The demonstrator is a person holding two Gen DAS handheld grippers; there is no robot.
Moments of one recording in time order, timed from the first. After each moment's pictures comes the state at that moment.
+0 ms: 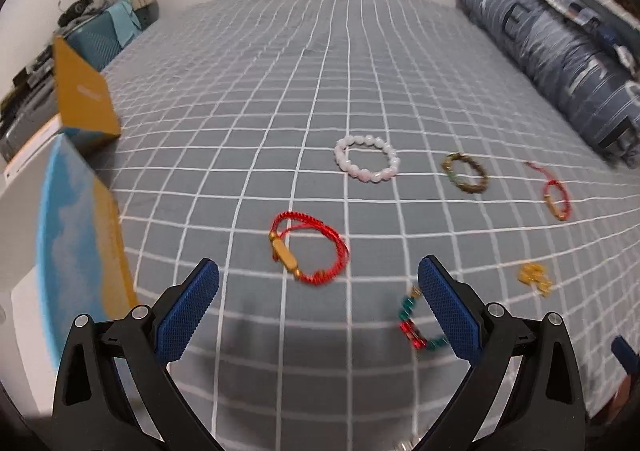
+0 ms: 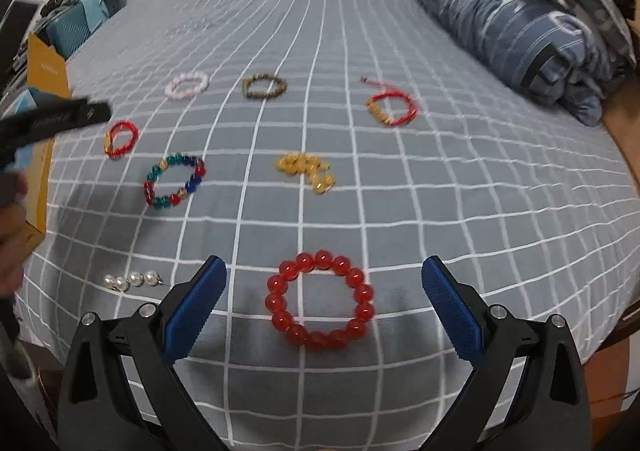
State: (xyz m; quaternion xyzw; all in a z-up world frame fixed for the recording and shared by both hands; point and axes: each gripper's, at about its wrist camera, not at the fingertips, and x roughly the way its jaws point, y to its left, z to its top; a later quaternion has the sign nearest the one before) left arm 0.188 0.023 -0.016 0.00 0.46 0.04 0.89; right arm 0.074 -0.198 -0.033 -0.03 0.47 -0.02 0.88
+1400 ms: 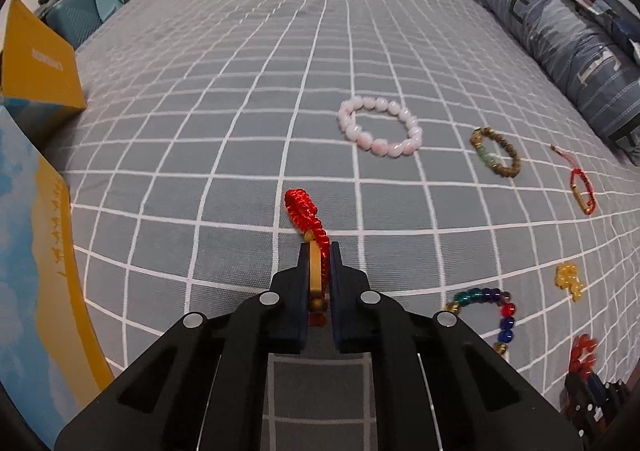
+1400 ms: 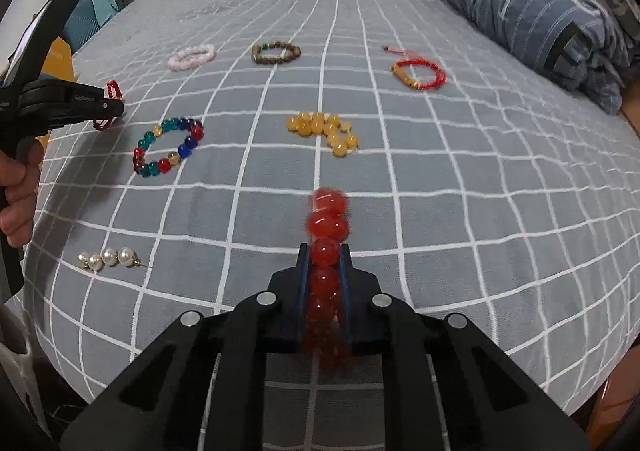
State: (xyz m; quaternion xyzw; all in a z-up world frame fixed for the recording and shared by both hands) left arm 0.212 0.034 -0.063 -0.02 0.49 0.01 0.87; right arm 0.072 -0.195 -0.071 -0.02 0.47 0.00 0.88
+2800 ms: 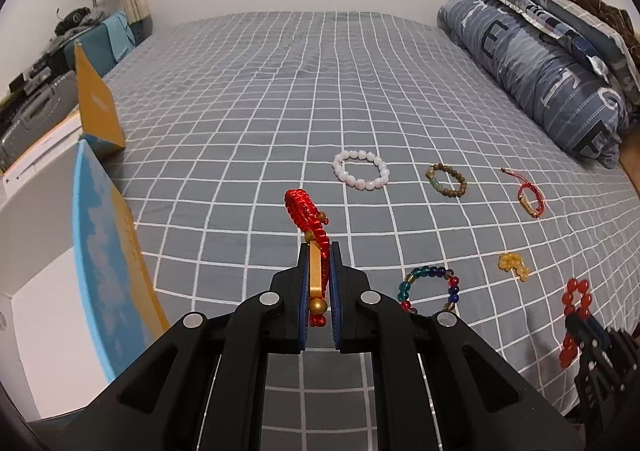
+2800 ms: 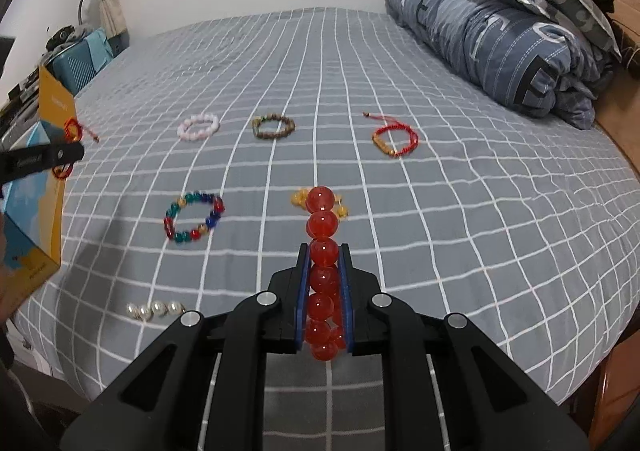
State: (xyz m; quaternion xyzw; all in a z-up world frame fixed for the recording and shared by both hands) left arm 0.144 0.040 0.014 -0.01 0.42 0.00 0.91; right arm 0.057 -0.191 -0.013 0.01 0.40 -0.02 0.92
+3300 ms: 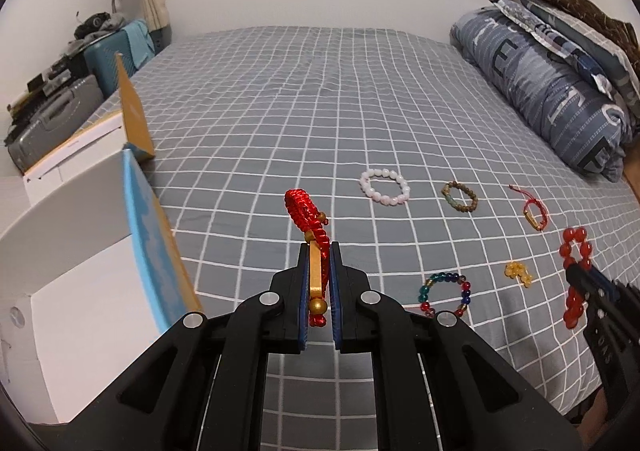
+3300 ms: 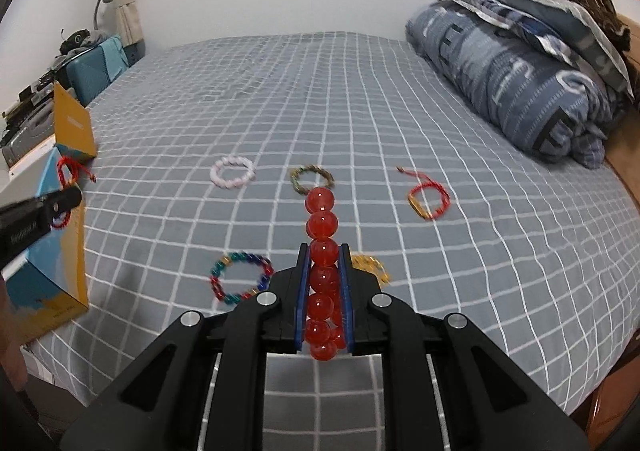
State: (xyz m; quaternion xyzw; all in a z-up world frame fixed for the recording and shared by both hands) left arm 0.123 0.071 0.040 -0.01 0.40 0.03 0.92; right arm 0.090 -0.144 0.035 -0.01 0.37 0.00 0.93
